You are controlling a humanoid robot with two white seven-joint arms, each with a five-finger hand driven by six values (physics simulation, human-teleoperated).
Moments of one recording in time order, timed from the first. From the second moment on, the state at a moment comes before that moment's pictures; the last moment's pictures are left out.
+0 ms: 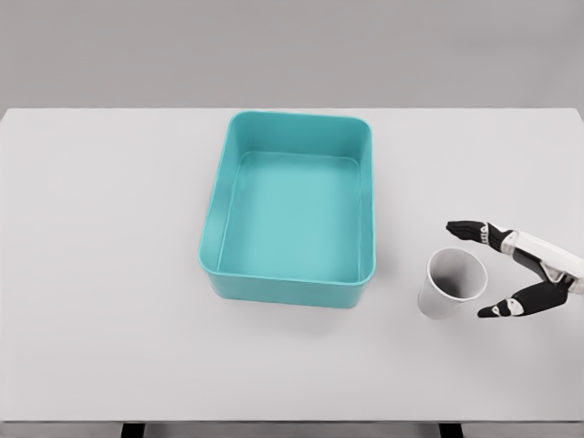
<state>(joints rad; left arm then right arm) 0.06 0.00 -0.07 -0.13 0.06 0.00 -0.02 0.12 -0.95 0.16 -1.64 -0.52 -0.40 0.61</state>
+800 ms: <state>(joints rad) 0.06 0.00 -0.07 -0.13 0.06 0.00 -0.02 0.10 -0.92 0.18 -1.63 -0.50 -0.39 0.61</state>
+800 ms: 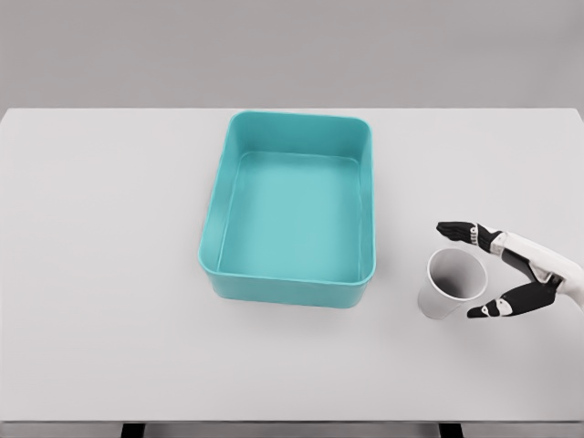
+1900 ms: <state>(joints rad) 0.06 0.00 -0.07 -0.13 0.06 0.00 -0.02 0.08 -0.90 0.21 -1.66 -0.49 -0.38 0.61</state>
